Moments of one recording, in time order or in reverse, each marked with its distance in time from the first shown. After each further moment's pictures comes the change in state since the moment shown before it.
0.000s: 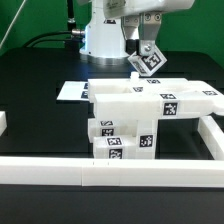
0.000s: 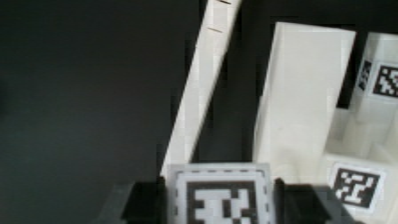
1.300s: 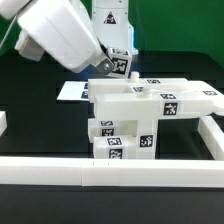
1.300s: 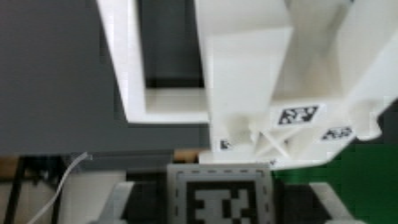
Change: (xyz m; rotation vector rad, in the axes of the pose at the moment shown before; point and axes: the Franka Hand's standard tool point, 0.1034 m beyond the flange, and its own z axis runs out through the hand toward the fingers) arm -0.049 -0.012 0.017 0.221 0.677 0.209
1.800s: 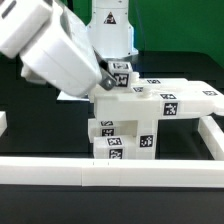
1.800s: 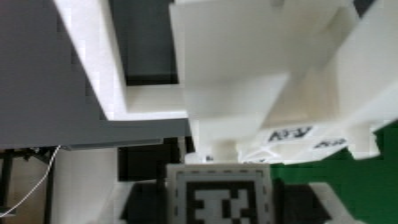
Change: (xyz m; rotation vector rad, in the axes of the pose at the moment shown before) arm -0.003 -0.013 0.006 0.028 0.173 0.019
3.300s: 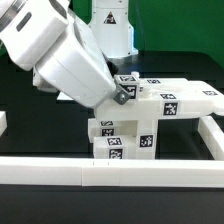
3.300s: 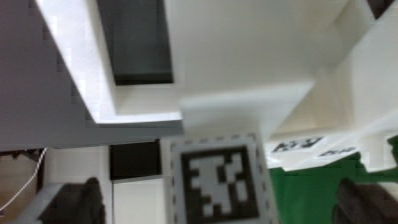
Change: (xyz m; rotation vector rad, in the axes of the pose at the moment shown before) arm -0.014 0.000 0.033 0.042 0.041 0.009
